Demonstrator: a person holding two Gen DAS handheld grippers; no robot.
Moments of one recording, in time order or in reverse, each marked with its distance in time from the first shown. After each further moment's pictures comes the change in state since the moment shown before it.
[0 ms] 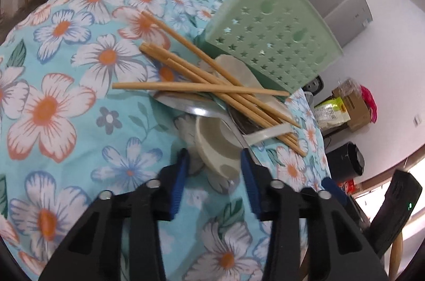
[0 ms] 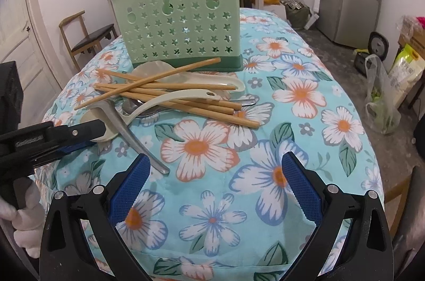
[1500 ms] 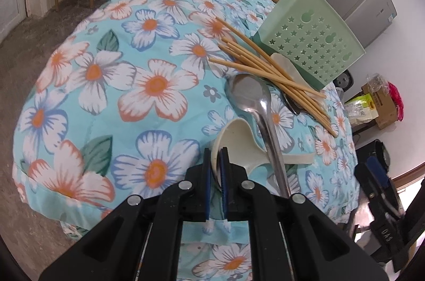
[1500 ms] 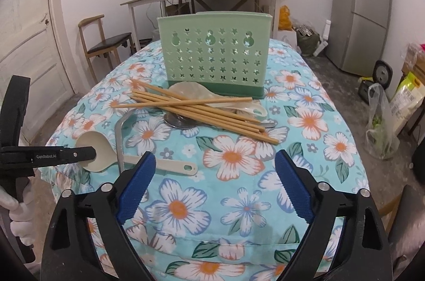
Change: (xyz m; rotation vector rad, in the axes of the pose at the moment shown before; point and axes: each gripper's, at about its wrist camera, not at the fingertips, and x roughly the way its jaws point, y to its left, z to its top) left arm -0.066 0.040 -0.019 0.006 0.023 0.191; right arm -0.048 0.040 -0.002 -0.101 -0.118 0.024
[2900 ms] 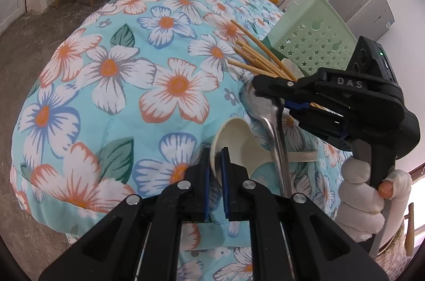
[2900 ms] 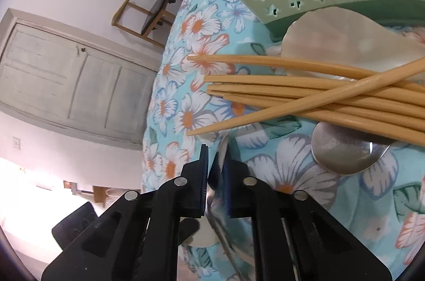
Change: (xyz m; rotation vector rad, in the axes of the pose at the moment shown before) left arm 0.003 0.024 -0.002 -0.028 -0.014 -0.049; right arm 0.172 0.064 0.057 0.425 0.530 0.640
